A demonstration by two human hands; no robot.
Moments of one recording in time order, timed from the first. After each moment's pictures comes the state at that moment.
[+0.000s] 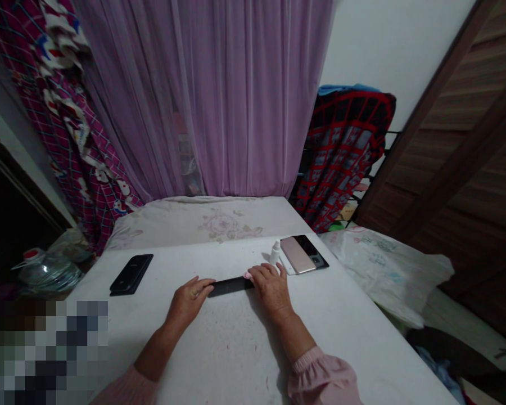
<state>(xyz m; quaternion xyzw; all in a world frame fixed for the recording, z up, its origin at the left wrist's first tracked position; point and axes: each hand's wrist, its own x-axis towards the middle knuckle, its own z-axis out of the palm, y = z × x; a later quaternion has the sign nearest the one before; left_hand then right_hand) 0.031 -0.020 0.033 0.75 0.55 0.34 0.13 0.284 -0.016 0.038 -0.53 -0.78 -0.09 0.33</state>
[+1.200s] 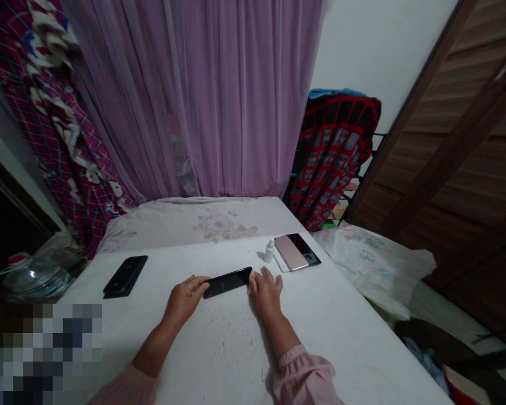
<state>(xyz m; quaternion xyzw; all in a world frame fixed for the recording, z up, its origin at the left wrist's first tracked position) 0.033 -0.016 0.032 0.73 0.56 0.35 0.18 0.280 -0.014 -0.012 -0.67 -0.67 0.05 0.31</state>
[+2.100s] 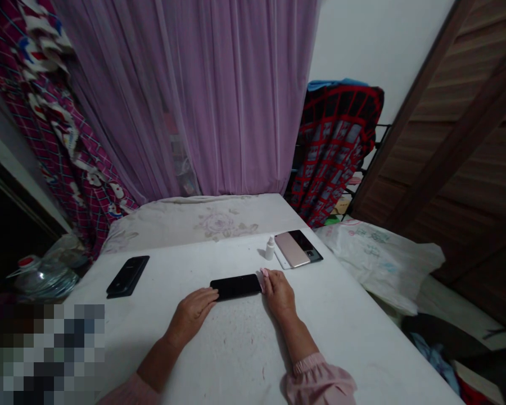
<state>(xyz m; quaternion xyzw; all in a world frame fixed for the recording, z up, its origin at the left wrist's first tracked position) 0.033 -0.038 0.000 0.85 0.37 0.37 0.03 0.314 -0.025 -0.008 -0.64 -0.64 0.07 0.42</state>
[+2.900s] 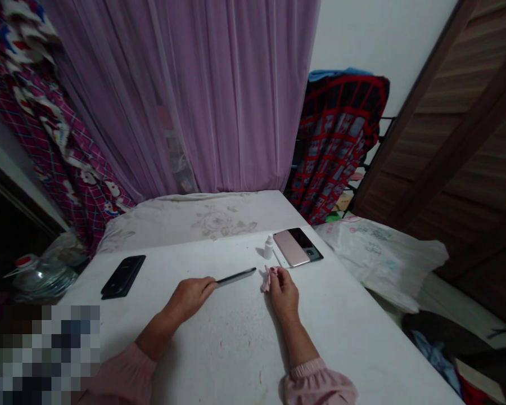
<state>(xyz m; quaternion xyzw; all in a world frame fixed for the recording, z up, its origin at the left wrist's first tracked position) 0.051 -0.010 0.058 0.83 0.53 0.13 0.11 0.317 -0.028 0.001 -0.69 -0.46 0.20 0.53</state>
